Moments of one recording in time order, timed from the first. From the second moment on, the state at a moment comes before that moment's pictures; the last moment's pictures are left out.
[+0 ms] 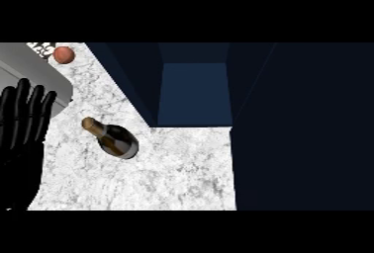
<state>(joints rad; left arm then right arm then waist) 0.01 0.10 0.01 -2.10 0.04 -0.01 -0.01 -0.02 -0.04 -0.05 -2.10 0.01 -0.01 -0.02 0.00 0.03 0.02</state>
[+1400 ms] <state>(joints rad) -0.49 0.00 -0.57 -1.74 -0.33 1.06 0.39 0.11 -0.15 0.09 -2.40 -0.25 0.17 0.37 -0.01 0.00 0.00</state>
